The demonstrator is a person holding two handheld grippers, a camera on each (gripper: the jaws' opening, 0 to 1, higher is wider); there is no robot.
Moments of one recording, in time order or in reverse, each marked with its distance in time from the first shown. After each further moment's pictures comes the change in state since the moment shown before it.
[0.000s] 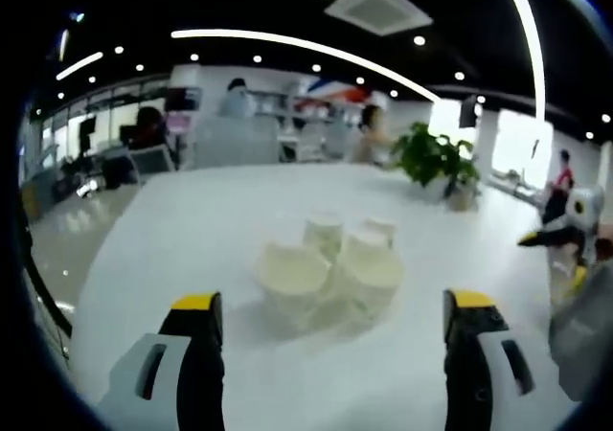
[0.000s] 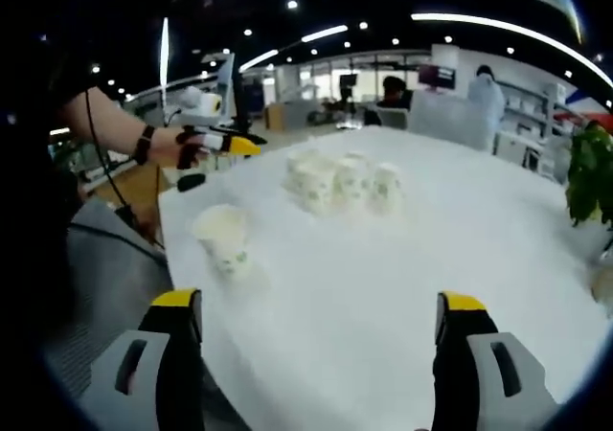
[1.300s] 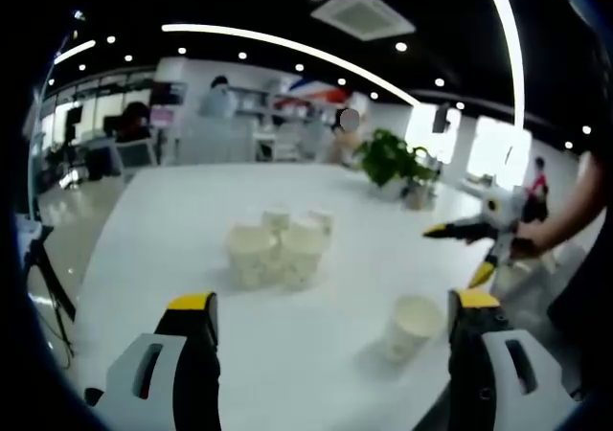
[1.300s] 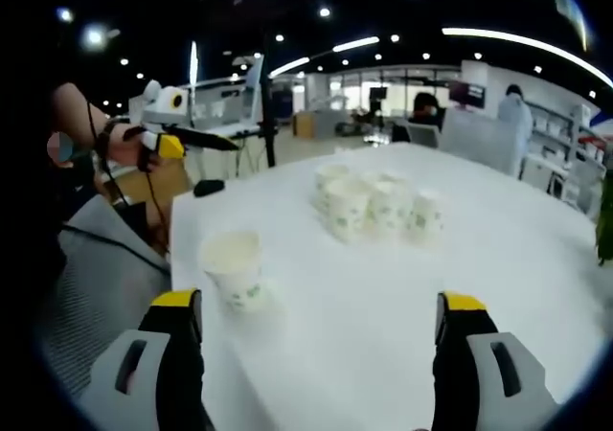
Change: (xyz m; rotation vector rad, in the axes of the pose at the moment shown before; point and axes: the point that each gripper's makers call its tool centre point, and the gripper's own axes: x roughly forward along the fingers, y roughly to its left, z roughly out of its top) left arm -0.106 -0.063 -0.008 -0.022 0.029 -0.131; right arm 0.046 0.019 0.028 -0.088 -0.041 0.095
